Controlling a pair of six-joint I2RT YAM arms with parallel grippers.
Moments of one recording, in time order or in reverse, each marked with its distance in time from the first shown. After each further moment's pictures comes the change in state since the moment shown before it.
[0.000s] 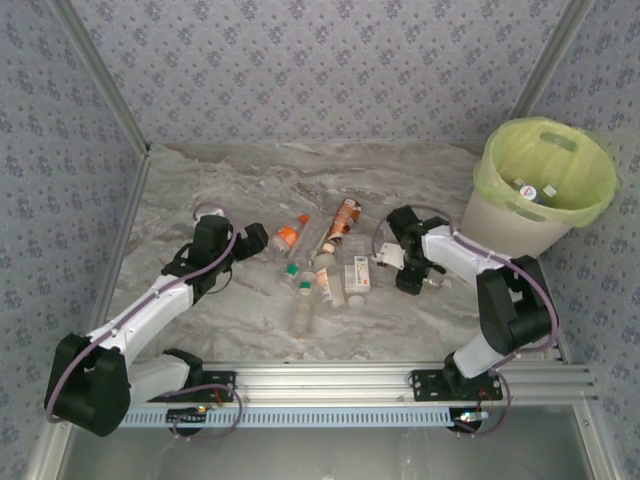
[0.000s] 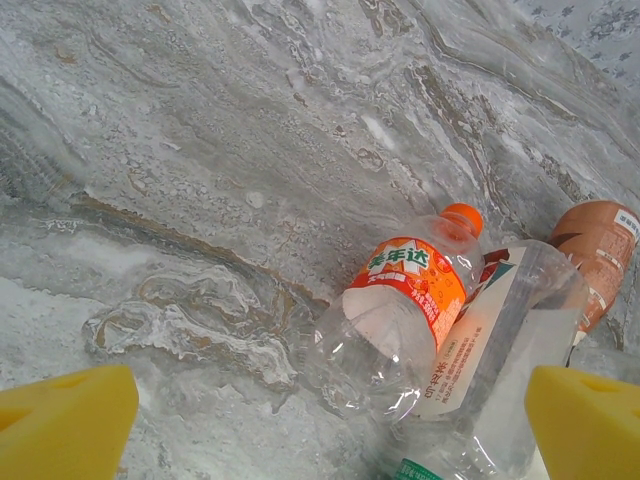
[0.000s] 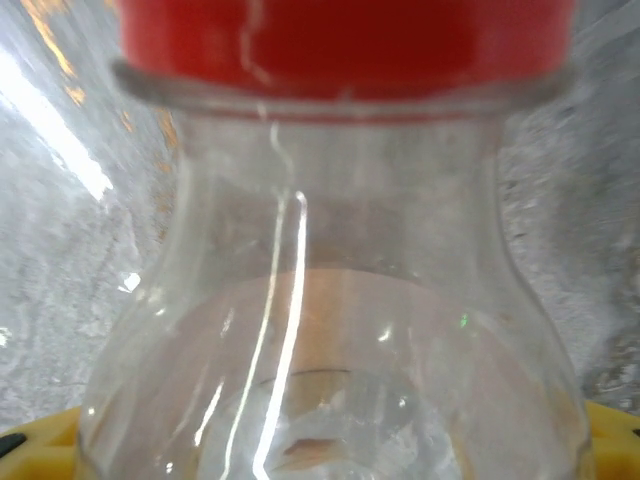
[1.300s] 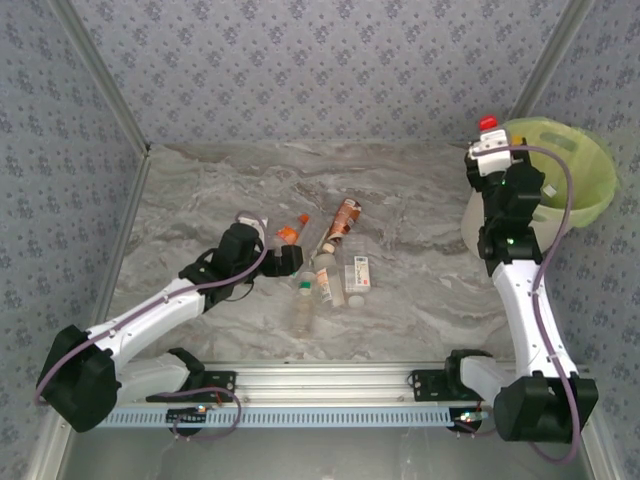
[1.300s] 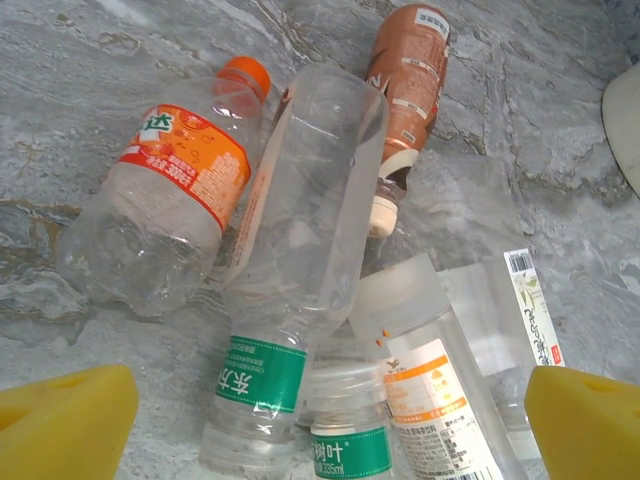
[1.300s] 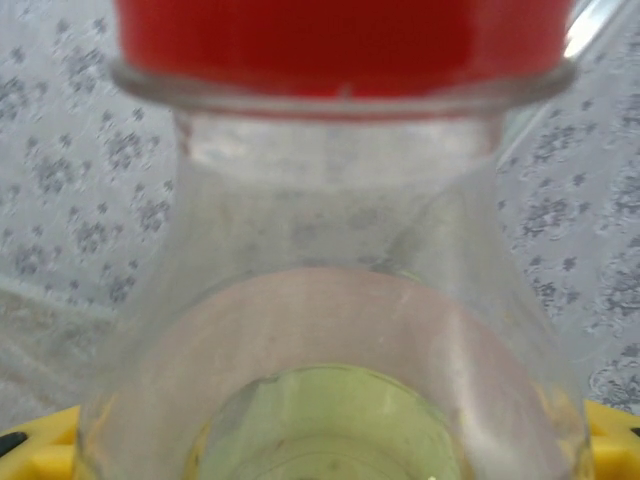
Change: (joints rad) left arm -0.262 0.005 0.037 -0.025 0.102 0.124; right arm -0.451 -0.483 0.041 0.965 -0.031 0.230
